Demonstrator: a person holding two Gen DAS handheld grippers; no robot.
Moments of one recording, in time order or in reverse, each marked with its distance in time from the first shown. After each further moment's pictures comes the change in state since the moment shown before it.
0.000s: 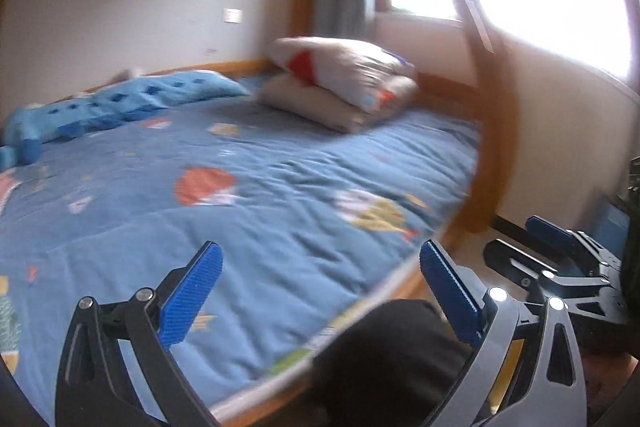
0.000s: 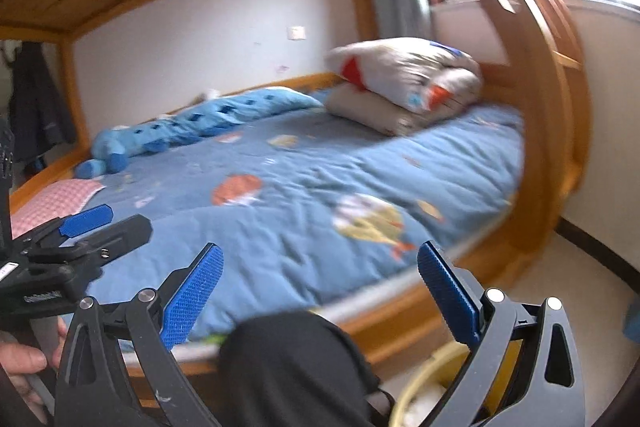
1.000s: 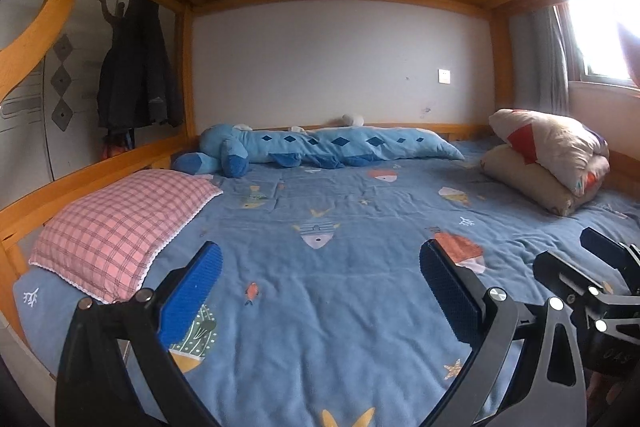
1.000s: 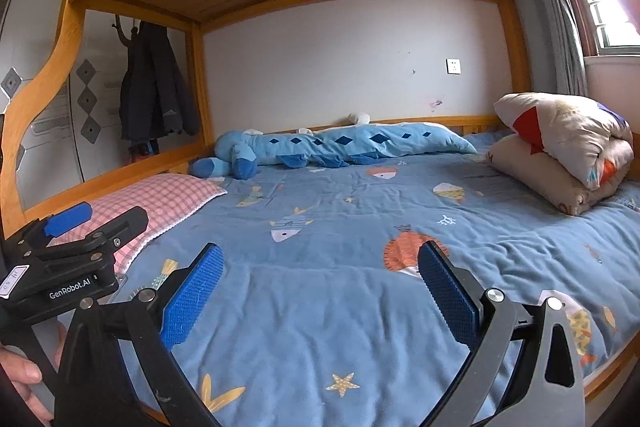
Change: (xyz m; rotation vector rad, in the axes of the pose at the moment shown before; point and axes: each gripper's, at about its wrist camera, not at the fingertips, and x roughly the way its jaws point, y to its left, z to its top) left arm -0.103 0.147 0.020 -0.168 -0.196 0.686; right arm 0.068 0.184 0.055 -0.184 -0.090 0.431
